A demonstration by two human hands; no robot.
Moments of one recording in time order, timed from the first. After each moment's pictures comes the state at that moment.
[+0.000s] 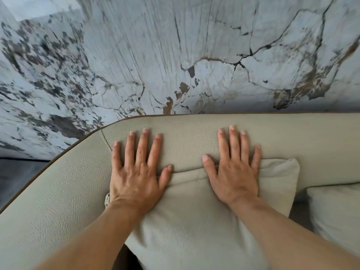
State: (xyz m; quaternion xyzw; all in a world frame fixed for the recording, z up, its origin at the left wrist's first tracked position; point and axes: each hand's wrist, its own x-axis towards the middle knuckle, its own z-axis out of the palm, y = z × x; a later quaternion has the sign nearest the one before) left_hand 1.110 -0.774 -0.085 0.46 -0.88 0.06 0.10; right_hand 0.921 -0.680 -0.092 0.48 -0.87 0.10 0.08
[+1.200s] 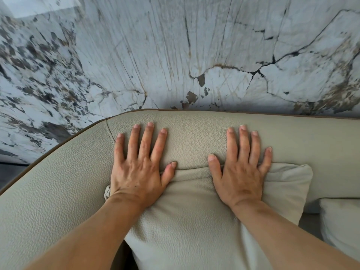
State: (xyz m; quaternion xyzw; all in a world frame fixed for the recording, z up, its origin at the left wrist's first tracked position) left_hand 1.082 -0.843 -0.089 0.44 -0.89 0.11 0.10; right_hand 0.900 -0.742 -0.106 0.44 -0.87 0.16 0.17
